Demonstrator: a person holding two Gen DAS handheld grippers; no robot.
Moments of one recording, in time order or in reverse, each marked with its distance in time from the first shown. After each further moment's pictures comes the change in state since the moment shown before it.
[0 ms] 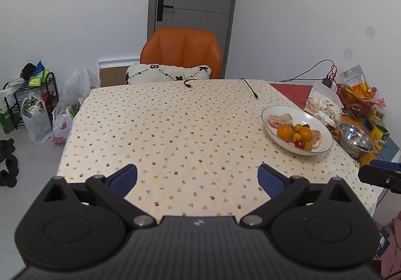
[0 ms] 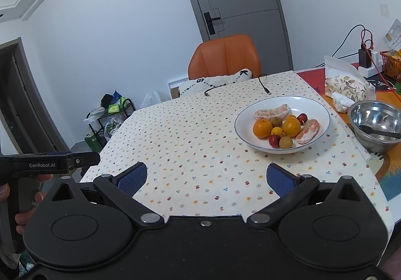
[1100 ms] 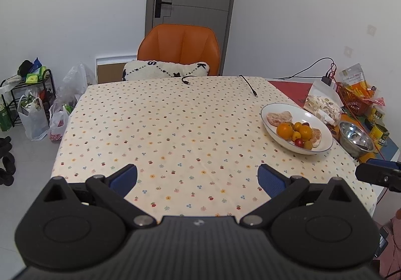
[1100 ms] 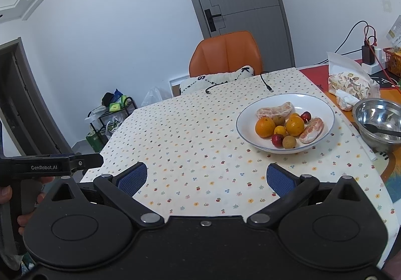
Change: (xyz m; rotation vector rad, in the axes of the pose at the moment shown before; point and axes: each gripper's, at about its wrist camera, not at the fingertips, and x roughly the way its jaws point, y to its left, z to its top) left arm 0.012 -0.002 0.000 -0.008 0.015 -0.013; right arm 0.009 0.001 0.002 0.007 0.014 0.009
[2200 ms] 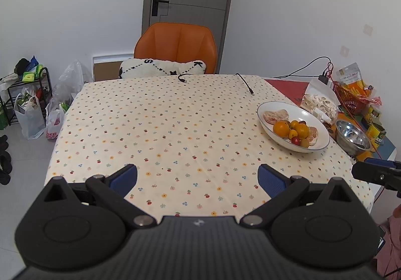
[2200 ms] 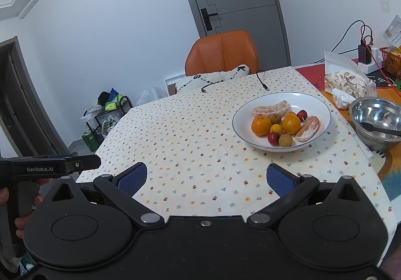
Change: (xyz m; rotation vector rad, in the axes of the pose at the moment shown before) left arm 0.000 0.000 -0.003 -0.004 0.005 -0.016; right arm 0.000 0.000 -0.001 0.001 0.003 -0.021
